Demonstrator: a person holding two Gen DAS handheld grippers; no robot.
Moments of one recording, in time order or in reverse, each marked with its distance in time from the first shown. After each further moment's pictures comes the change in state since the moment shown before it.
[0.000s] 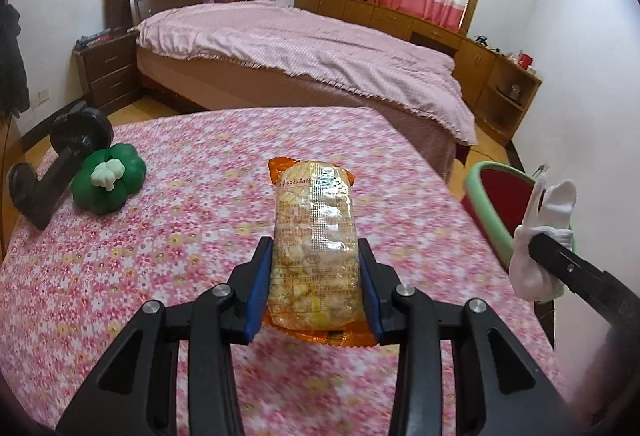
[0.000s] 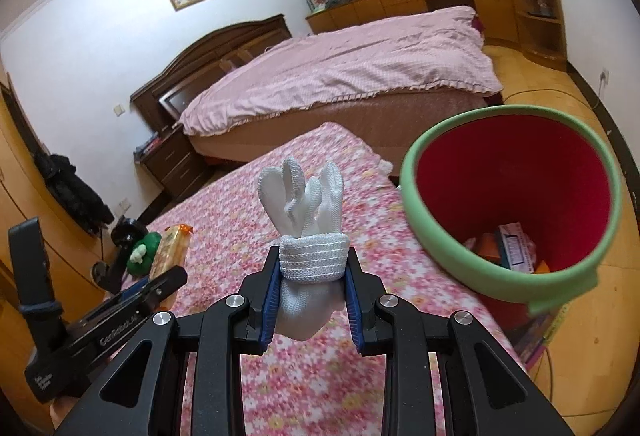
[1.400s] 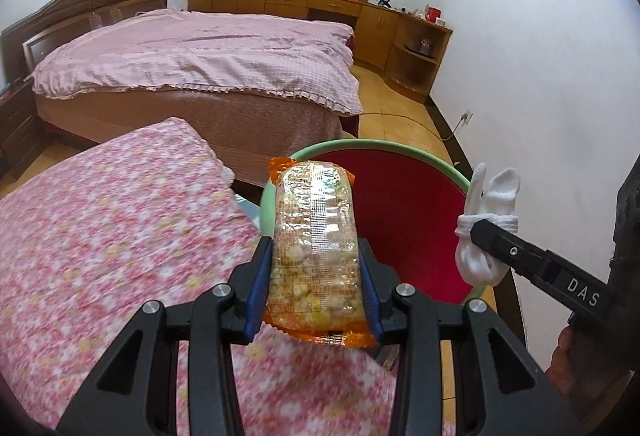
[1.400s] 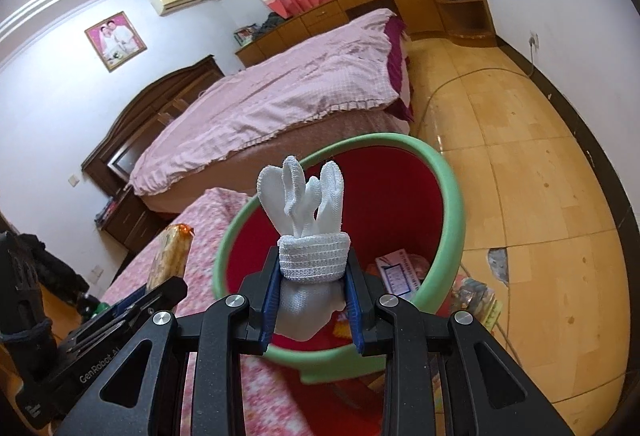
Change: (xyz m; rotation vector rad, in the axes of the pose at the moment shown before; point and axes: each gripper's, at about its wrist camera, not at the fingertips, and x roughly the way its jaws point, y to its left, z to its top) left arm 0.075 -0.195 0.021 0.235 0.070 -0.245; right arm -0.035 -0.151 0.038 0.205 -0.068 -0.140
